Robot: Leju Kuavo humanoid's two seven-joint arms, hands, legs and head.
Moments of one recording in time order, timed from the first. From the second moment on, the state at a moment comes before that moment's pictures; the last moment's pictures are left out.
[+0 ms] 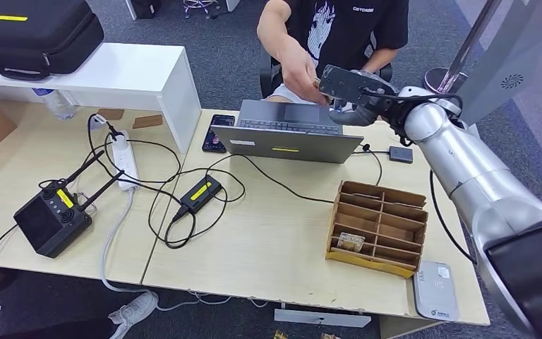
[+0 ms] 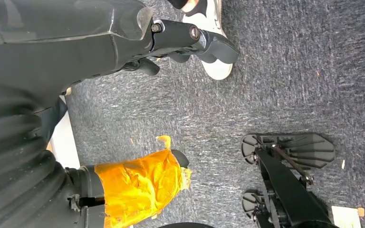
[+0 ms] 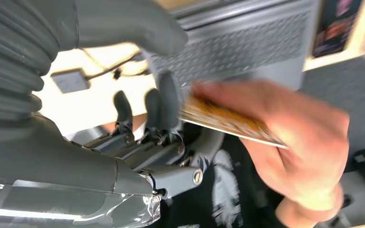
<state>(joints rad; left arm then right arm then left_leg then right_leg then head) -0.10 -0.07 1.36 -0.21 -1.33 -0.08 -0.15 -1.25 -0.07 0.66 -0.56 0.23 0.28 -0.08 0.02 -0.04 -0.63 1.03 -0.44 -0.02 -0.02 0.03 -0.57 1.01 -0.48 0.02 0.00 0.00</state>
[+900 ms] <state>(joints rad) -0.08 -0.08 1.41 -0.21 -1.24 -0.01 -0.13 -0.07 -0.34 0.33 -1.64 0.63 -0.43 -0.22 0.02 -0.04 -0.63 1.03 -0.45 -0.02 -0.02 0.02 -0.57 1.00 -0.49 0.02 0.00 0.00</state>
